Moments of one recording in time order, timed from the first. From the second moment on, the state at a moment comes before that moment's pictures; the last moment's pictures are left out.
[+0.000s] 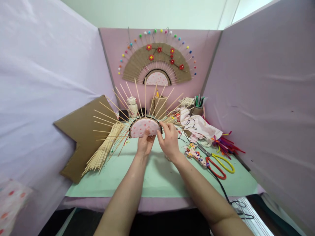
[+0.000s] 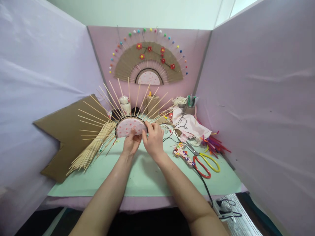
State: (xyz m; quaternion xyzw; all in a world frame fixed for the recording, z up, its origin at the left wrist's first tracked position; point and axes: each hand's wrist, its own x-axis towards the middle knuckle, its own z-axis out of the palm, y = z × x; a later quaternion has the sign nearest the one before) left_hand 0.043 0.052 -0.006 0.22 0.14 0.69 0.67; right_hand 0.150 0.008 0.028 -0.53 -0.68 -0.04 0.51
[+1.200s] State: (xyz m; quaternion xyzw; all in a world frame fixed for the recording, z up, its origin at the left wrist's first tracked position) left_hand 0.037 0.055 -0.002 0.14 0.14 0.73 0.66; right_hand 0.207 -0.024 -0.009 -0.48 -0.57 0.45 0.49
